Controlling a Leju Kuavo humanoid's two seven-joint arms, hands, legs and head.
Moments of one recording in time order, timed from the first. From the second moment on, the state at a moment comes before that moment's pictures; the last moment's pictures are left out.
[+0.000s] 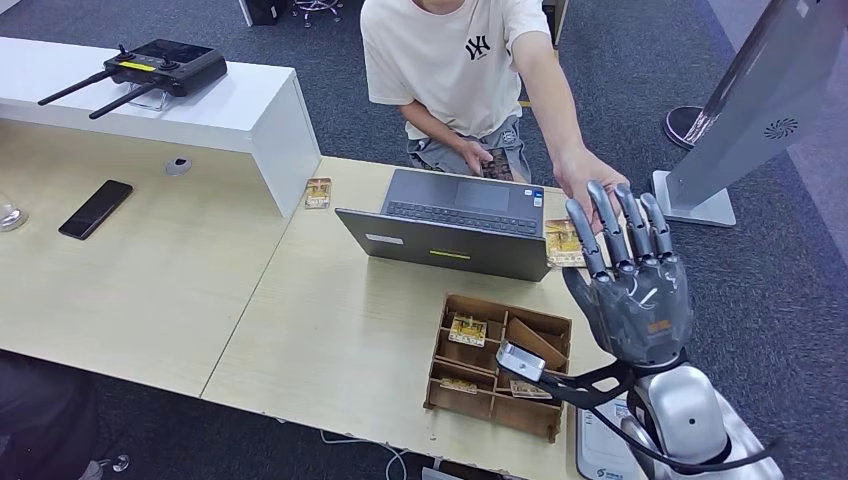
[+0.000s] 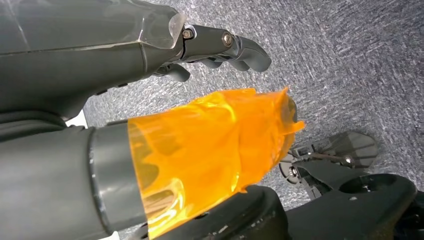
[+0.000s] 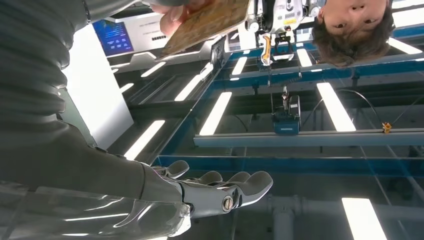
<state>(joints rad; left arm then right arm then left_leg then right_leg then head) 0.02 0.01 -0.39 -0.25 -0.14 0.18 0.07 -0.38 -0.30 0.62 -1.53 1.41 -0.55 0.10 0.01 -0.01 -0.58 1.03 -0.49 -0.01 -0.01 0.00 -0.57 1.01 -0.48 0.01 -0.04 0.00</state>
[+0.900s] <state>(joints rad) 0.05 0.02 -0.39 -0.30 -0.14 0.18 0.10 -0.32 -0.29 0.58 -1.50 1.38 -0.55 0.10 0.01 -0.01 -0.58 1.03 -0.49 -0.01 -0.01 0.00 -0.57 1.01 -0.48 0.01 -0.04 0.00</state>
